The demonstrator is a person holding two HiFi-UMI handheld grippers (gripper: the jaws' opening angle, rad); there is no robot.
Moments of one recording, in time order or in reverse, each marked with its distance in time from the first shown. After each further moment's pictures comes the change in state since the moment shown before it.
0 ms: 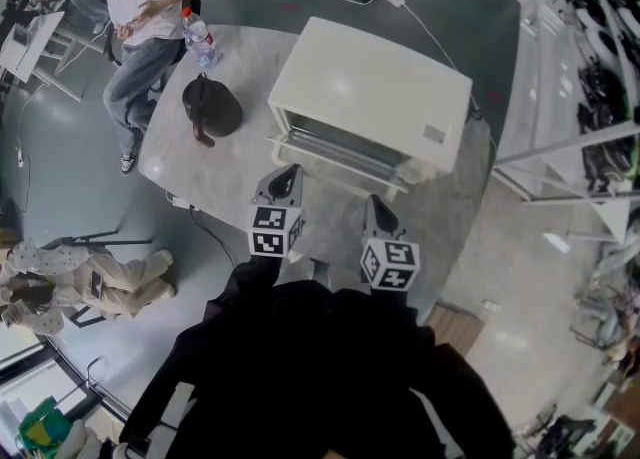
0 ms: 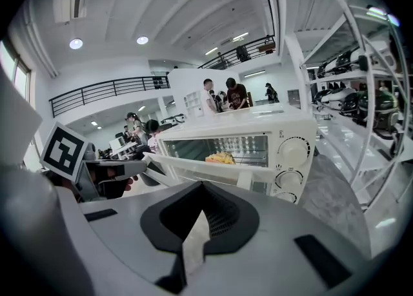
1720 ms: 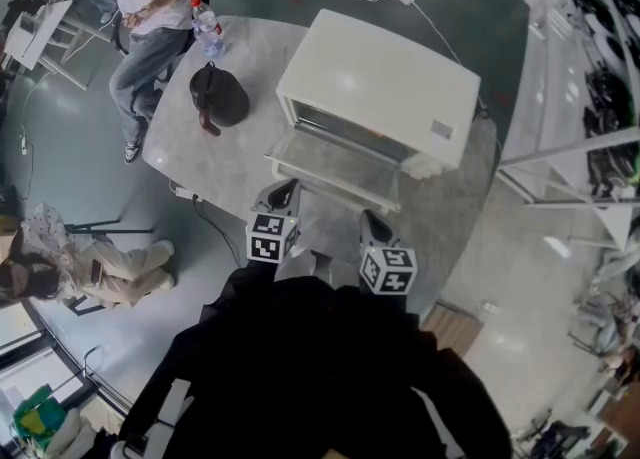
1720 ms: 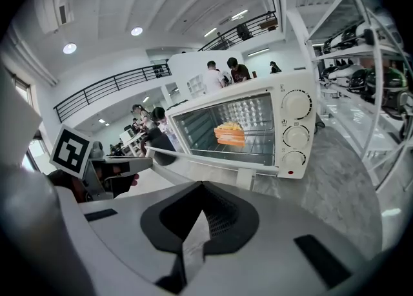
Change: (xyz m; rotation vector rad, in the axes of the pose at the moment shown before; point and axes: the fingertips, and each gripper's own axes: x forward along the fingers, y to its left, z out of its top) left arm -0.025 -0.004 -0.066 -0.024 0.128 -0.024; right arm -0.013 0.016 -0.069 0.048 0.162 0.091
